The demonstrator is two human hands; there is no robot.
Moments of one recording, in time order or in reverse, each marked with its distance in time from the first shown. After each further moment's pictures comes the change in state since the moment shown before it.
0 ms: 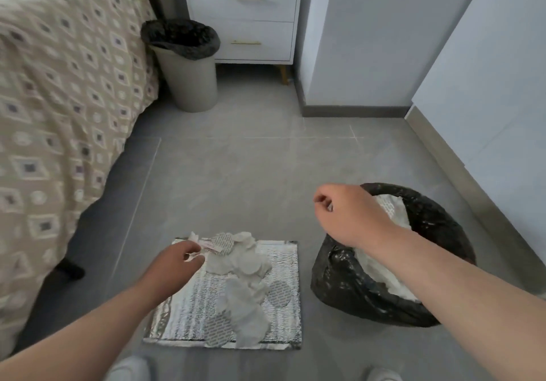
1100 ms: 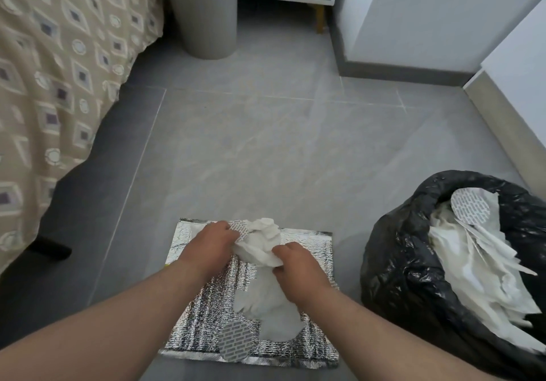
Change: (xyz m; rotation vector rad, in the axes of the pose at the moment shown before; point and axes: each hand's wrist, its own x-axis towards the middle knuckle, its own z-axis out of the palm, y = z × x) left_hand 0.114 -0.077 0.075 0.463 -0.150 0.272; right_hand 0.033 -0.002 0.278 0.066 -0.385 0.062
